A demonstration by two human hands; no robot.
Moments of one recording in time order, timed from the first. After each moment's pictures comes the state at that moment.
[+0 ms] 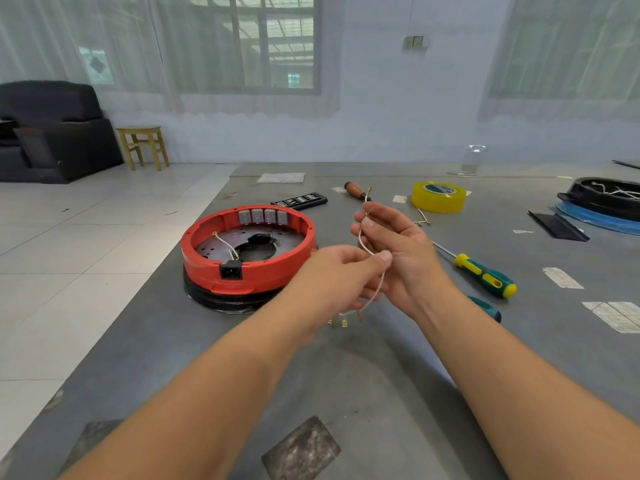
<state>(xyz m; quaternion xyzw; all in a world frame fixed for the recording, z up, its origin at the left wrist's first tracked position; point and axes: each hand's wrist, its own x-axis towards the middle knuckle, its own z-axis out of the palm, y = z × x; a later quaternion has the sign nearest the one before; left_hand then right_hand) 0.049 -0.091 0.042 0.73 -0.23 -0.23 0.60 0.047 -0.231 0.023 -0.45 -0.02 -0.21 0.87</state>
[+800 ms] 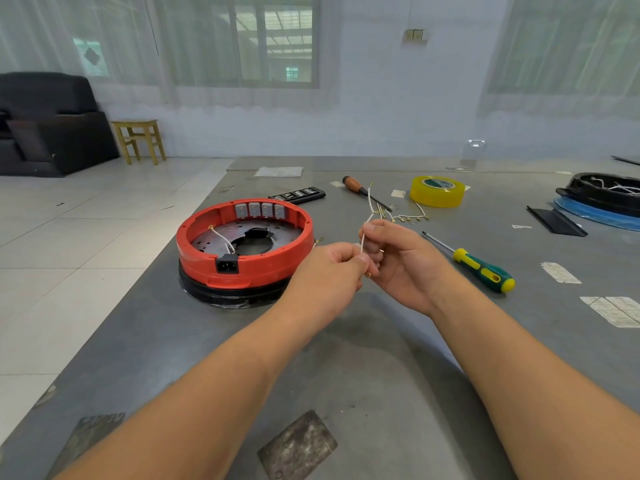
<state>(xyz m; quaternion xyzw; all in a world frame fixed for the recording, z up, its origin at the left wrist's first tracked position) 0.056 -0.094 0.024 0.76 -0.24 -0.14 0.59 0.039 -0.248 0.019 -0.55 -0.03 -0.06 0.83</state>
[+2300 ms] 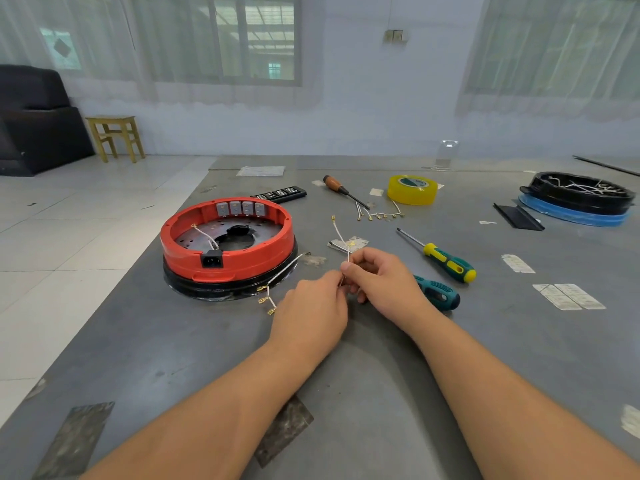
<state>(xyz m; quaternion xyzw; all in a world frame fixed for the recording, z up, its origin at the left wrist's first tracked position) 0.037 -0.099 -0.024 0.91 -0.30 0.08 0.27 0.009 -0.250 -0.016 -0.82 0.08 -0.18 0.53</state>
